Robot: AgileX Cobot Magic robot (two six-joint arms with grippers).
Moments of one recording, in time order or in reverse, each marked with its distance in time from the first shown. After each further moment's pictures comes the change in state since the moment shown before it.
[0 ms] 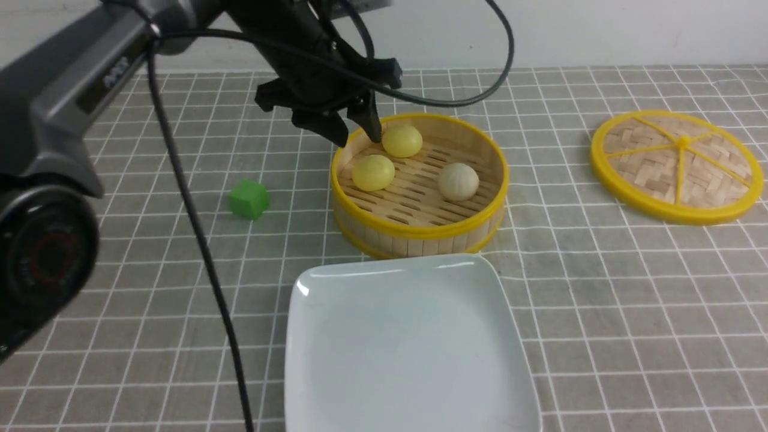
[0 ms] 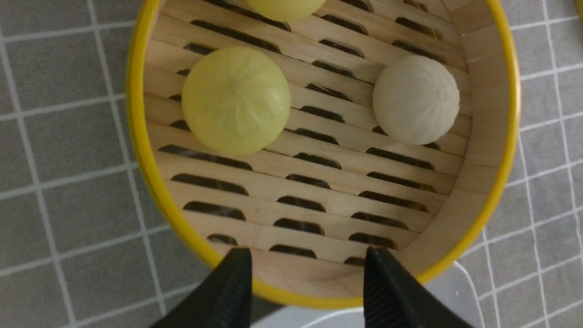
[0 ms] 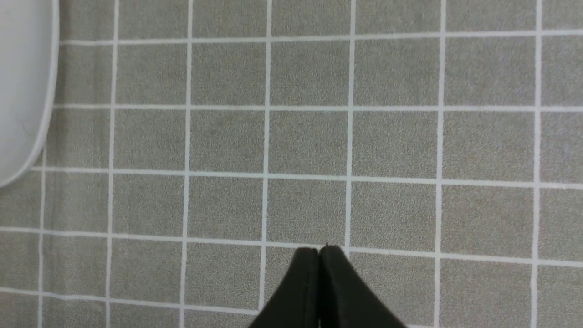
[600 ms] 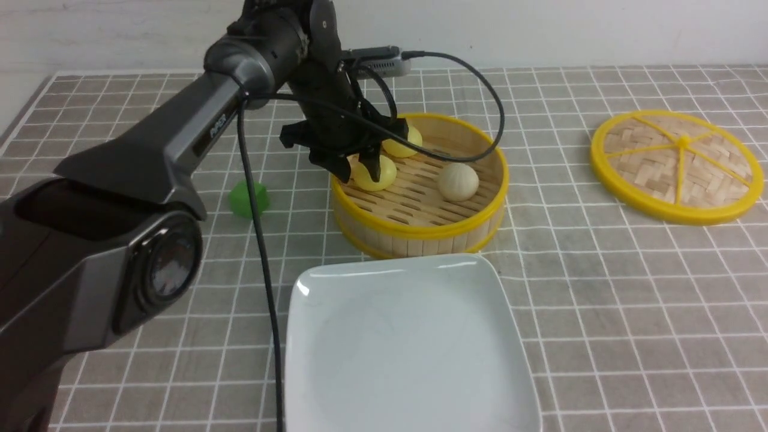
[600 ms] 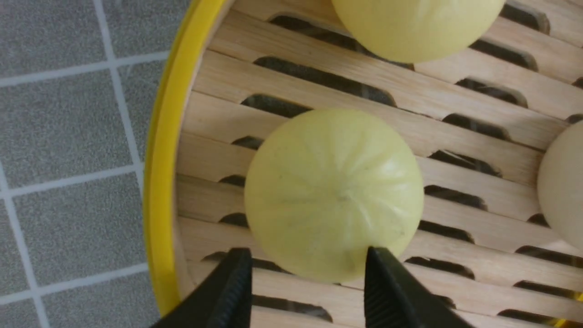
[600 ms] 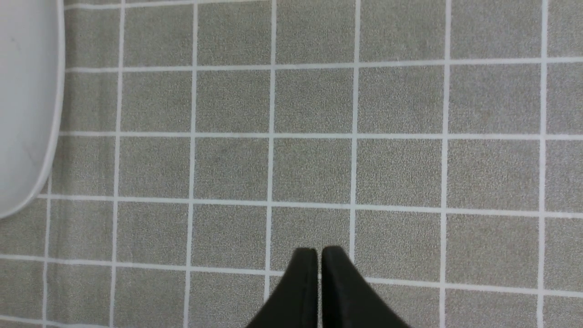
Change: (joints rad) right arm 0.000 0.021 -0.001 0.009 -0.059 -0.003; left arm -0.010 0.277 -0.220 0.115 0.016 -0.038
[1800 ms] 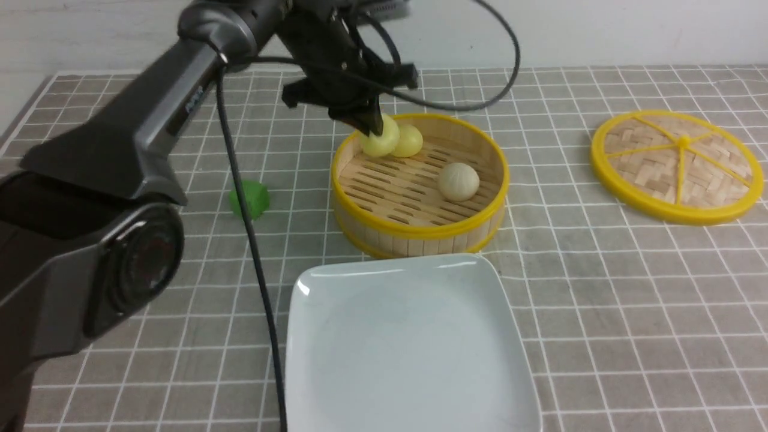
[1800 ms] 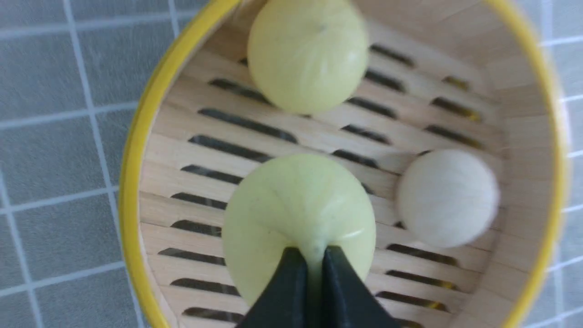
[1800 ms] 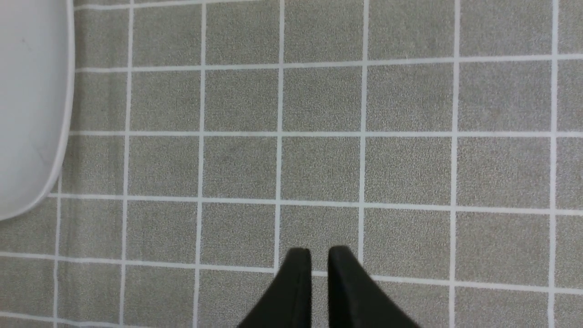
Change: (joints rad) right arm 0.000 0.000 0.000 0.016 0.002 0.000; left arm 0.000 -0.127 -0.096 -0.055 0.033 -0.031
